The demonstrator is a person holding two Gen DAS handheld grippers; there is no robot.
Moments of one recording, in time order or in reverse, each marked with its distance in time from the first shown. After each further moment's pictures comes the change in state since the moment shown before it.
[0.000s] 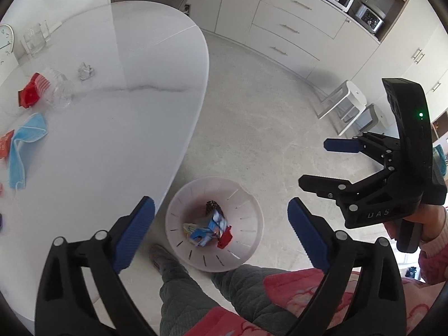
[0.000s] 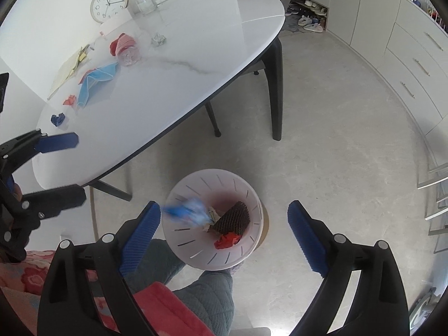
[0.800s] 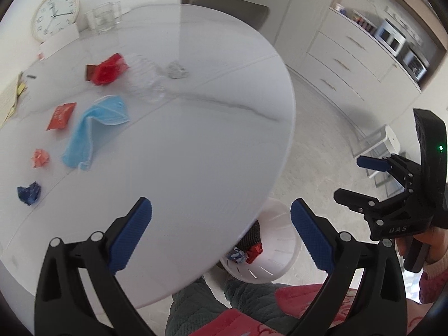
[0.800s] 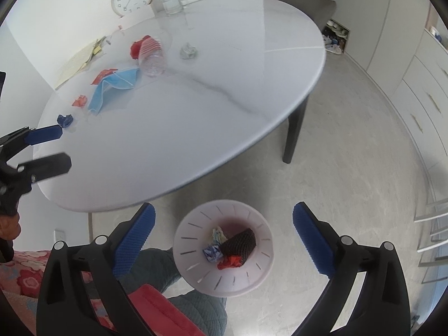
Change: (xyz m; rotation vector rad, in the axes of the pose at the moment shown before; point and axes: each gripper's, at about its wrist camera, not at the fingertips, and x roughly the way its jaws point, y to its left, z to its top) left arm -0.051 0.101 -0.003 -0.239 -0.089 0.160; right arm 0.018 0.066 0.063 -0.133 -0.035 0.006
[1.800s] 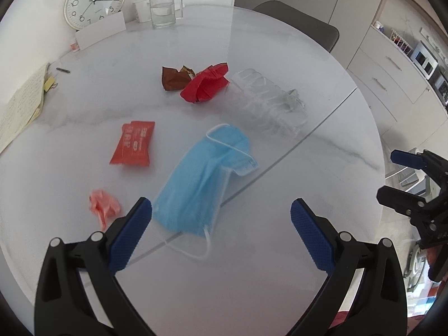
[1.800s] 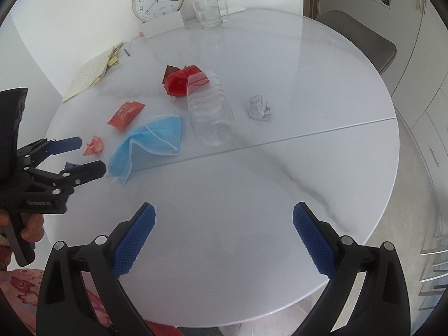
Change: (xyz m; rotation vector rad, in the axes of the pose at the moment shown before) left arm 0.043 0.186 0.077 -0.042 -0.011 0.102; right arm 0.066 0.111 0.144 -0.052 -0.034 0.030
